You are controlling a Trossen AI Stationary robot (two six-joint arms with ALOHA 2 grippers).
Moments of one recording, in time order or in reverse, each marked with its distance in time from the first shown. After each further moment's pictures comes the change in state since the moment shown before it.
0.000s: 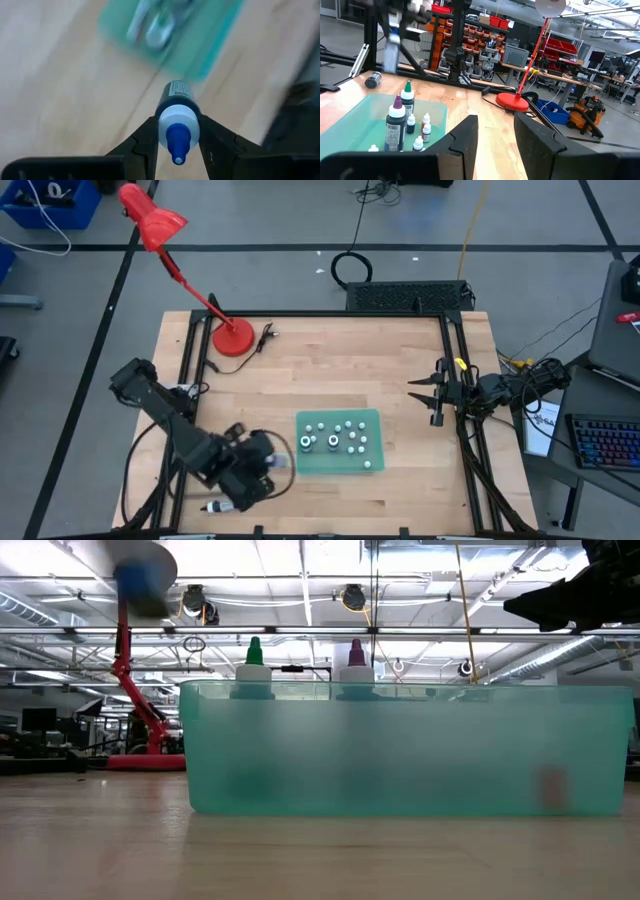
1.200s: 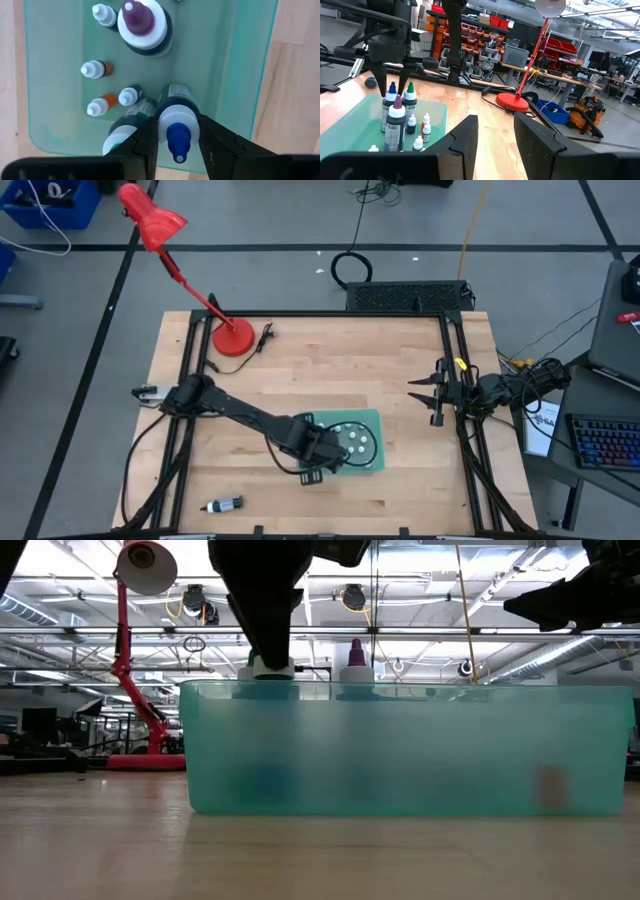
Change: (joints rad) left arm 0.344 0.441 0.278 0.085 0.281 0.727; right arm 0.000 0.000 0.000 0.000 0.000 0.000
